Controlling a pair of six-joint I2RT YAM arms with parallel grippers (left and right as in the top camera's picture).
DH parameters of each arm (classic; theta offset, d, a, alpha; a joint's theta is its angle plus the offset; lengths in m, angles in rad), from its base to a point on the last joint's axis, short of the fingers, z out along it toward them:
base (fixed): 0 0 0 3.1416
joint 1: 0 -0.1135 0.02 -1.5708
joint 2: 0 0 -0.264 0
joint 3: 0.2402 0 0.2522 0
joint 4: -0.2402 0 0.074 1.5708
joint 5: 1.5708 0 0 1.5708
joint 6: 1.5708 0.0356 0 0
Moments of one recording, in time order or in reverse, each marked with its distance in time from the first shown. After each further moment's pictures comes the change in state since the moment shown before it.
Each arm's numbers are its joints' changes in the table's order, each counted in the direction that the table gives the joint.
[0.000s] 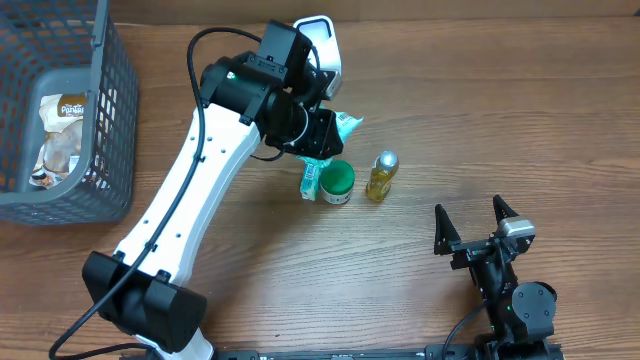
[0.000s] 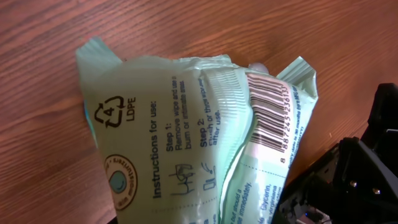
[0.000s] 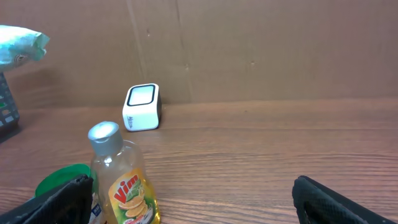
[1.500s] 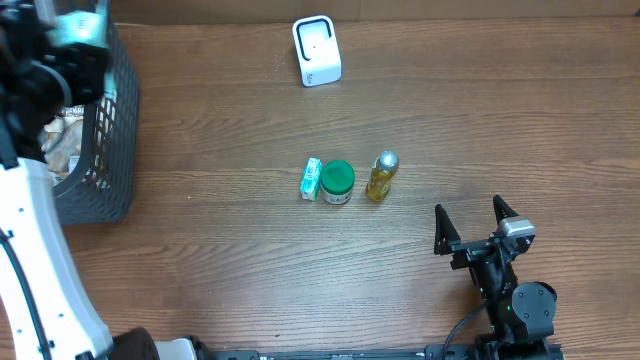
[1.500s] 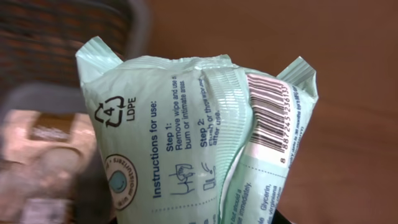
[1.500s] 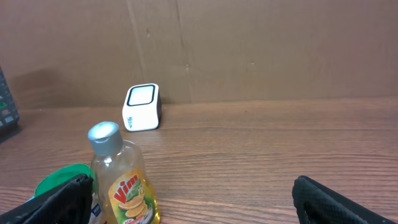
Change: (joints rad) left arm -0.776 0.273 0.000 0.250 -0.020 0.131; right arm 0.000 0.000 0.000 0.000 0.000 0.000
